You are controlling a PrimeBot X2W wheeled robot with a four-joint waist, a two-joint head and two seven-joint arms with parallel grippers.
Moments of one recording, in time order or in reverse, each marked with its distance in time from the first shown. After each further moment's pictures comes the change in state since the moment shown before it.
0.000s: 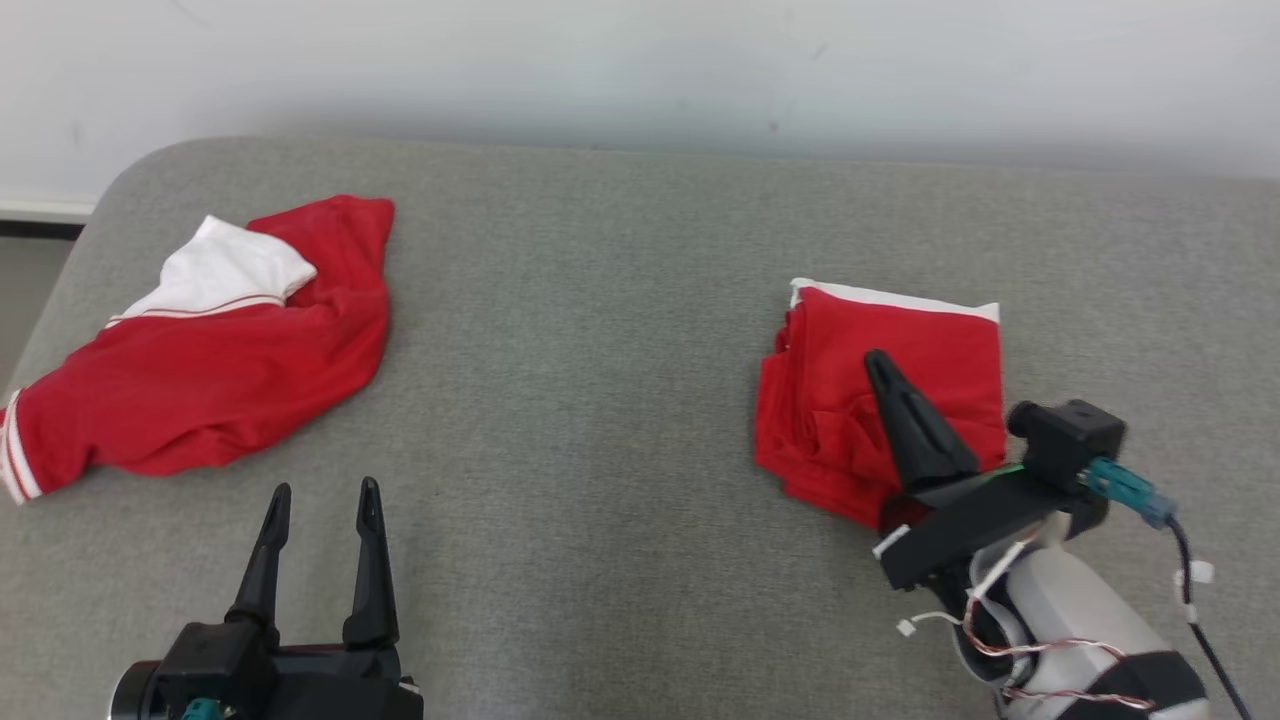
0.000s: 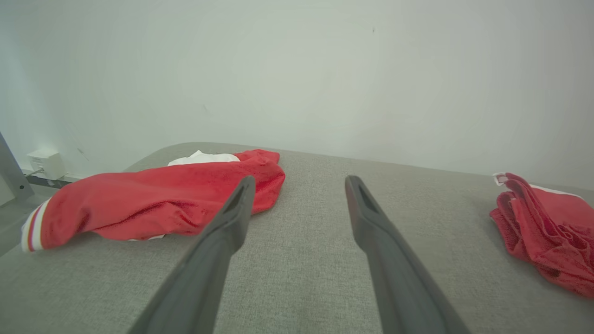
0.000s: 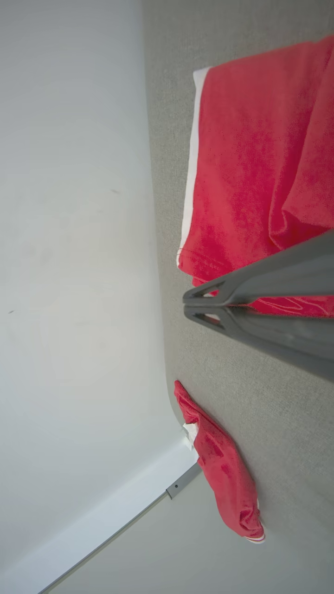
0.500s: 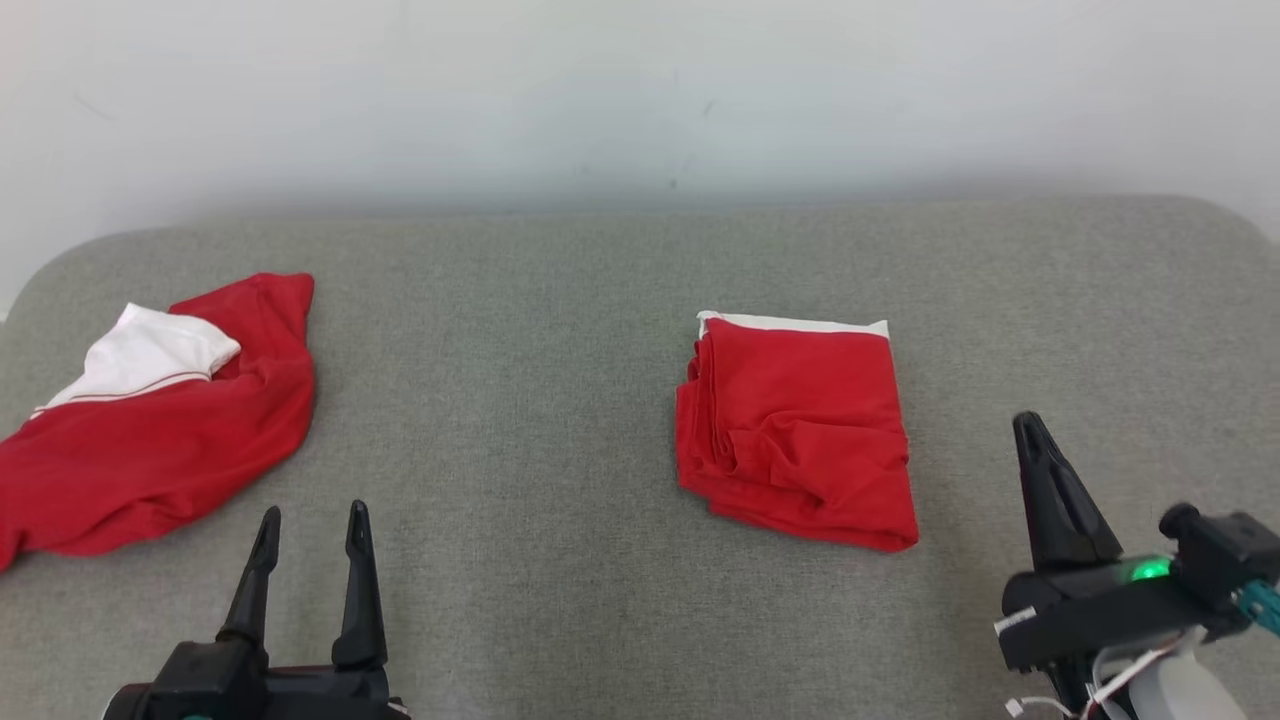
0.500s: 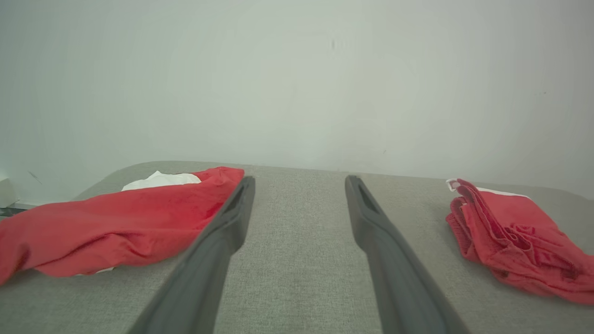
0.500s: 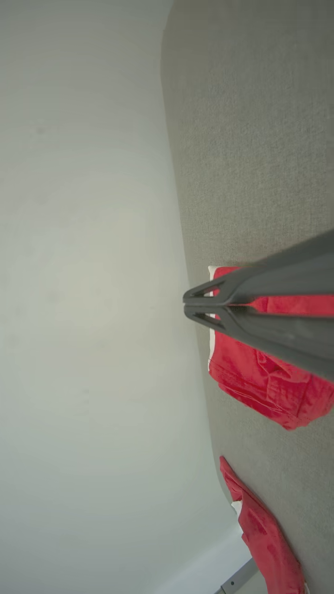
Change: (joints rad) left arm 0.024 0.000 0.032 0.015 0.018 -0.022 0.000; right arm 0.278 -0.029 -0.276 -0.245 -0.126 0.000 0.000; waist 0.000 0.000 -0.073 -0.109
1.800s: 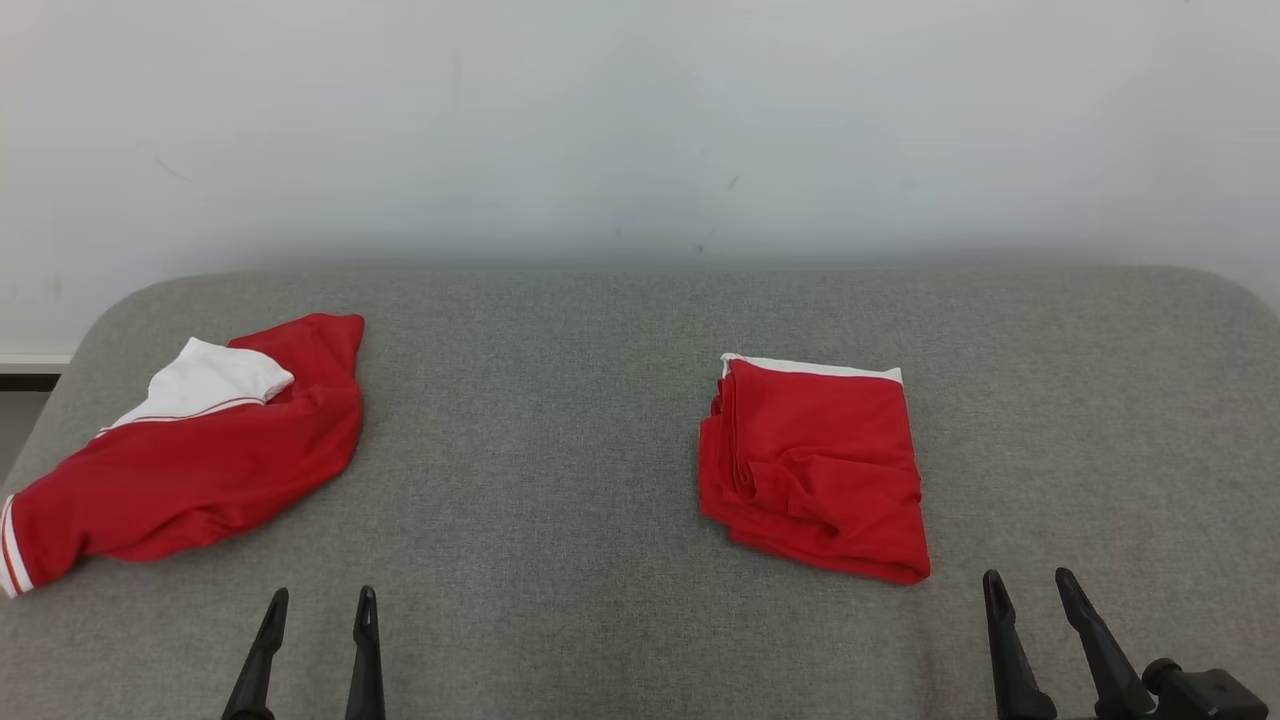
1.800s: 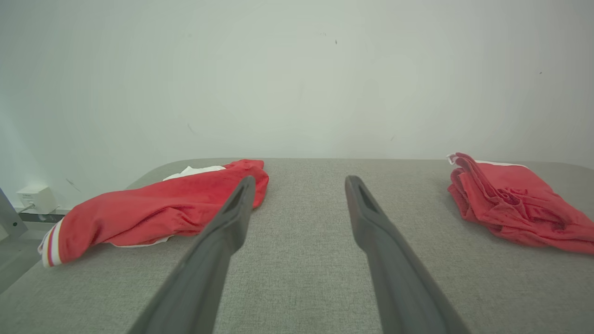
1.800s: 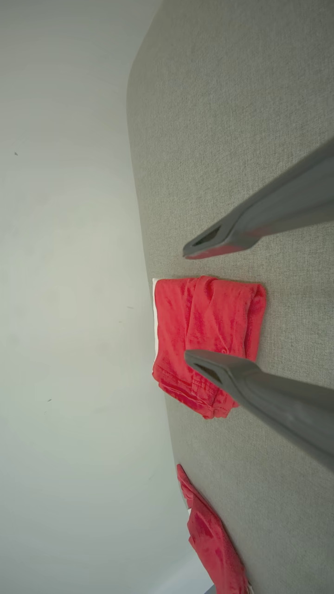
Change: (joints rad) left arm 0.142 0.001 0.017 -0.044 0.088 -0.034 0.000; right arm 0.294 0.111 -0.121 -0.081 -0.190 0.000 0.001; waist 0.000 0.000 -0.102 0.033
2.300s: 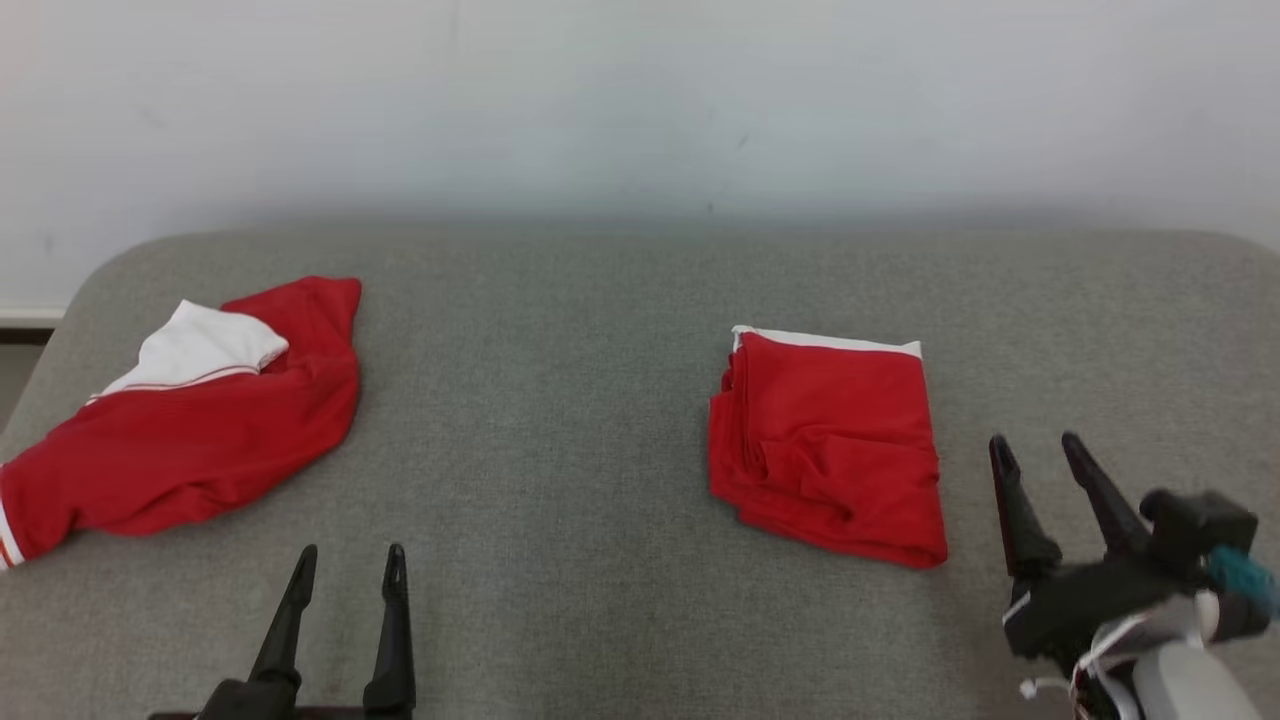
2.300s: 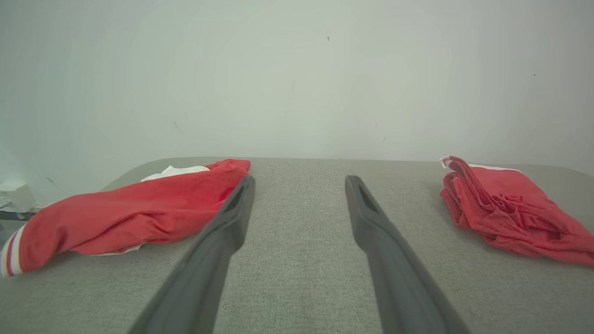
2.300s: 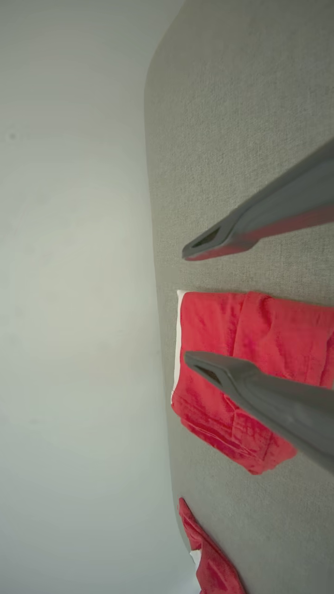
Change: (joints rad) left arm -0.057 -0.001 -0.053 0.003 -0.027 0.024 0.000; right arm -0.291 -0.057 0.001 0.176 0.015 0.000 0.117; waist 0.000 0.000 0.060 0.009
